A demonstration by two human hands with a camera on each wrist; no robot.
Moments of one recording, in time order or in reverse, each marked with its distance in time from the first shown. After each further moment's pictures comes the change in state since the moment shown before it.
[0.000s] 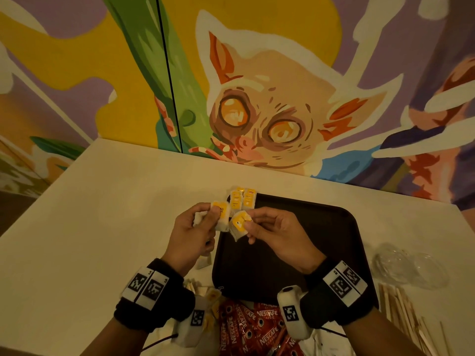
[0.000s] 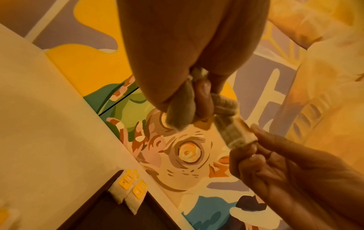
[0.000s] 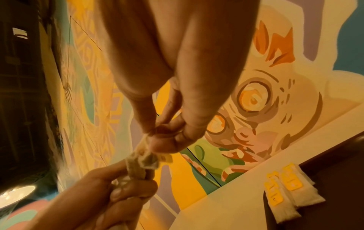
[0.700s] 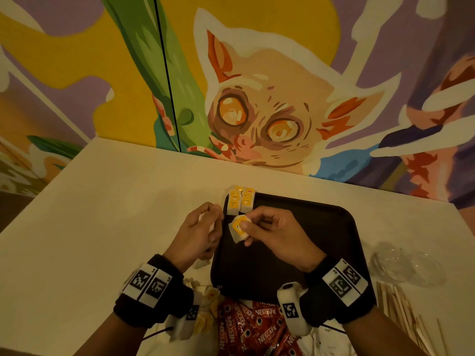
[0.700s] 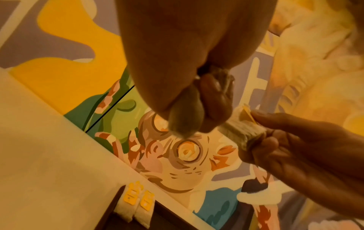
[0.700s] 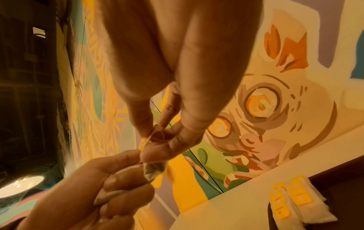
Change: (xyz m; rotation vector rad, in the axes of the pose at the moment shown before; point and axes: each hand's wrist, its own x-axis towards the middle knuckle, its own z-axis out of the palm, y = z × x) left_hand 0.002 0.009 0.003 0.136 -0.164 -0.110; right_hand -0.001 -0.006 -0.002 -0.084 -0.067 -0.002
